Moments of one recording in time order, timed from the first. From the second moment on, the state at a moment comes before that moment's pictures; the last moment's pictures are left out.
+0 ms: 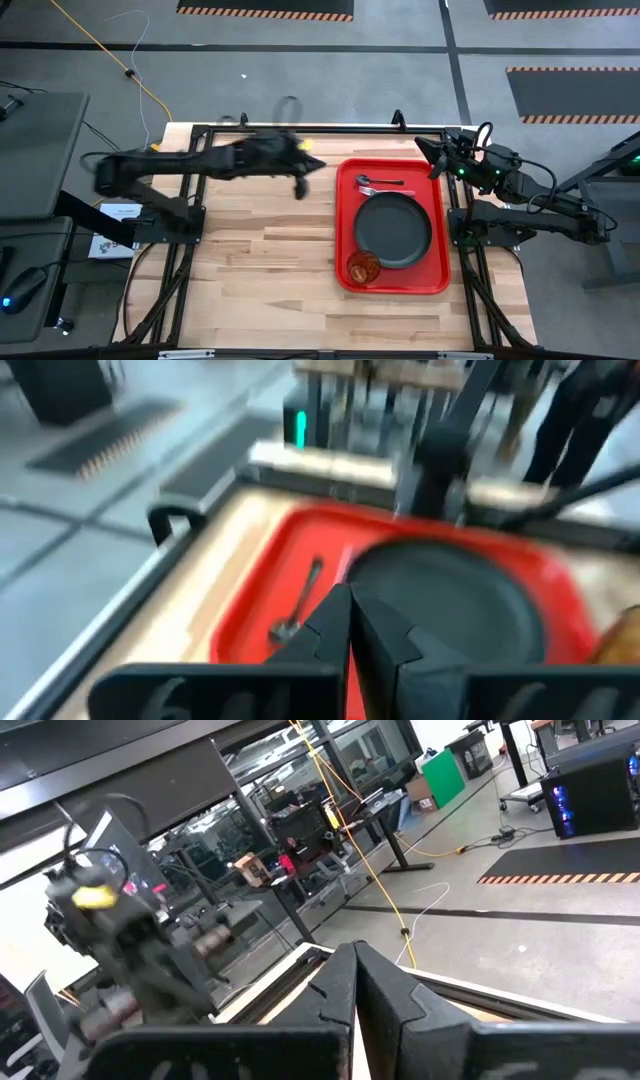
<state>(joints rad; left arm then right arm) 0.20 1.37 1.08 -0.06 -0.03 -0.05 -0.32 0.47 0.57 -0.06 0.29 0.50</state>
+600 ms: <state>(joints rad) 0.20 0.54 0.60 0.16 -0.01 -0.19 -0.32 0.47 0.57 -0.06 0.20 0.50</state>
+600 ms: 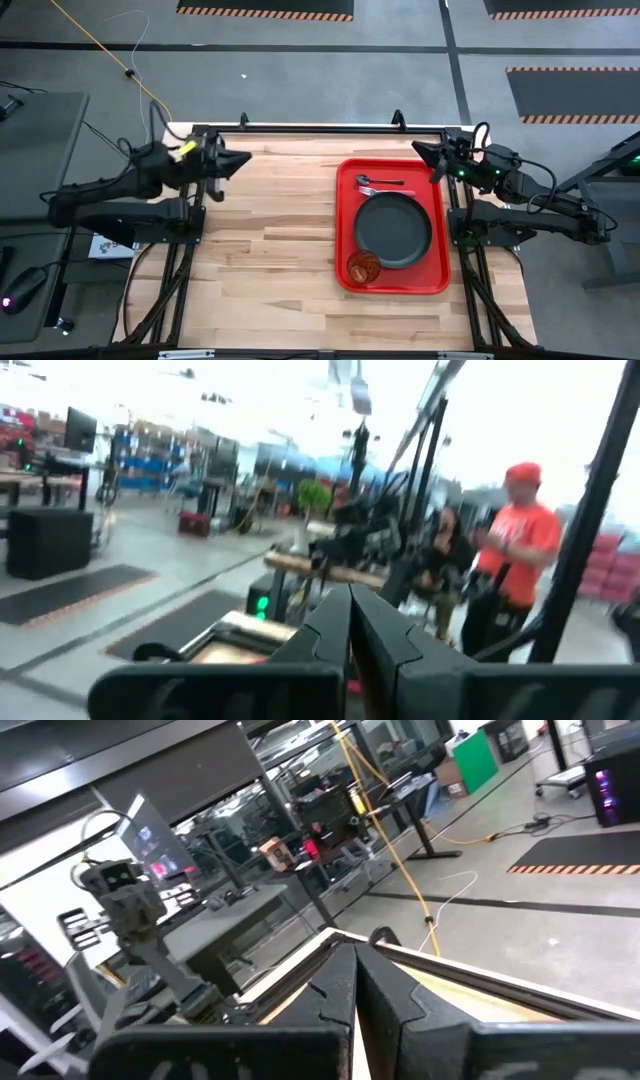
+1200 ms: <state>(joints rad) 0.15 0.22 0.15 0.46 -0.06 -0.45 -0.32 0.47 0.57 -0.06 0.18 0.46</state>
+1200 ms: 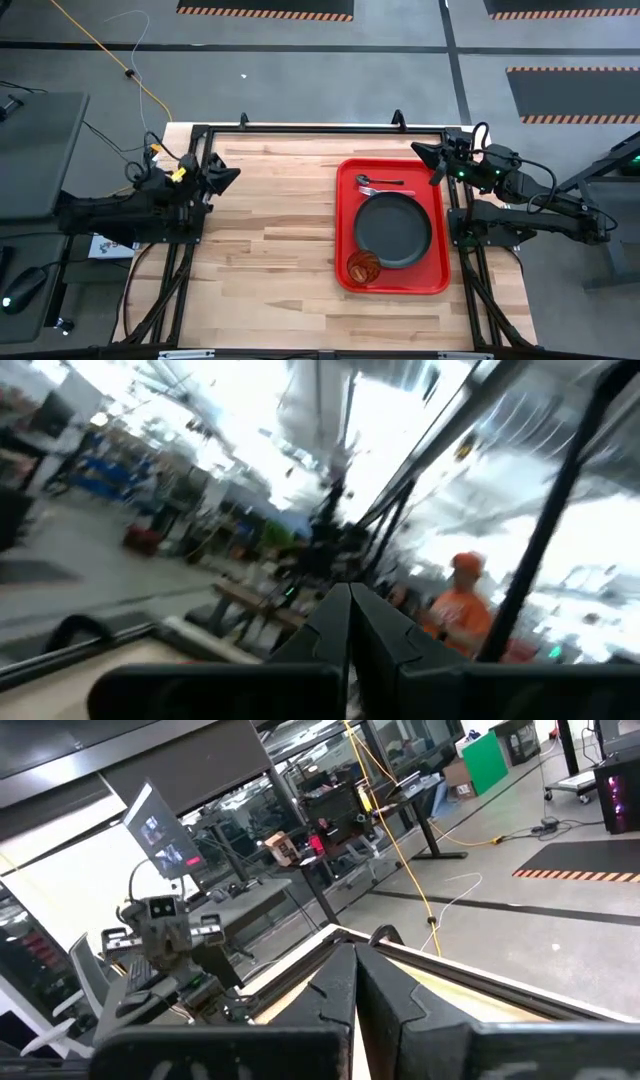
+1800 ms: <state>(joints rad) 0.02 0.19 0.06 0.60 -0.16 -0.37 -0.32 0.47 0.57 -0.06 0.17 0.47</state>
